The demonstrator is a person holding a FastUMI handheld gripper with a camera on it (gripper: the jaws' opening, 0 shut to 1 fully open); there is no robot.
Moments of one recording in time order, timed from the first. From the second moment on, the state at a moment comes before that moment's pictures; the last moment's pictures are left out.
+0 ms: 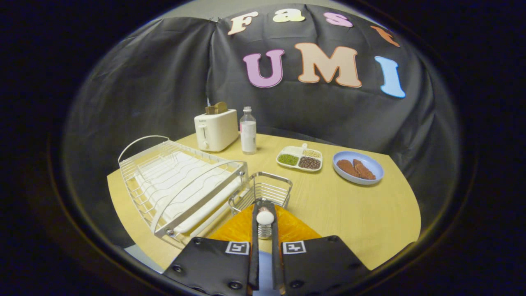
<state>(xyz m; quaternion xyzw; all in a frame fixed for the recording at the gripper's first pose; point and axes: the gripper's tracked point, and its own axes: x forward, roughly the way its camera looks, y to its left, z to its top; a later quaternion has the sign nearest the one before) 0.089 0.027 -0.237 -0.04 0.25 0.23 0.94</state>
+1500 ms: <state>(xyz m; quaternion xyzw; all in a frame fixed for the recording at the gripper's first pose) -0.016 0.009 -0.133 -0.02 0.21 0.11 0.97</state>
